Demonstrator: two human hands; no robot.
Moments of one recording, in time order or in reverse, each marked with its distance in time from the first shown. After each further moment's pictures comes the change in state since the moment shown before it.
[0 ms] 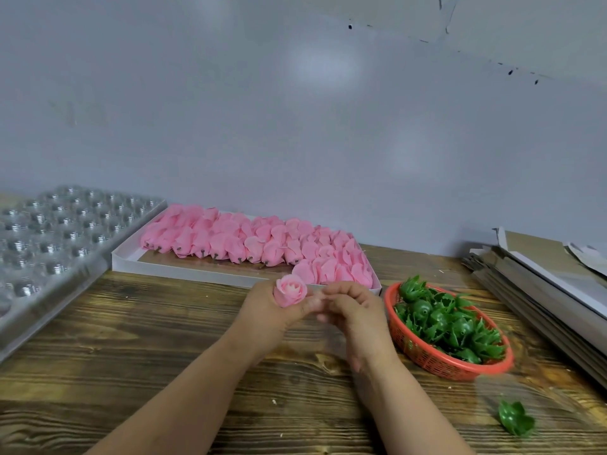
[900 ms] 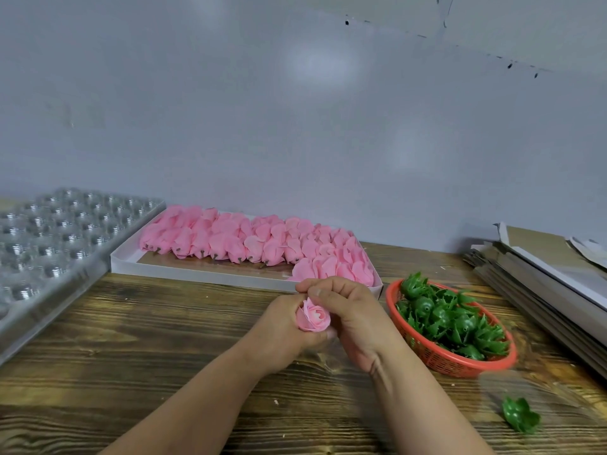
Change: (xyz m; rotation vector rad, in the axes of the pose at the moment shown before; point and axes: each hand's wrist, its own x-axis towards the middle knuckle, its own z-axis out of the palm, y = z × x) left_hand -0.002 -0.010 0.009 0.191 -0.215 0.095; right_hand -0.006 -0.020 0.011 -0.029 -0.257 0.121
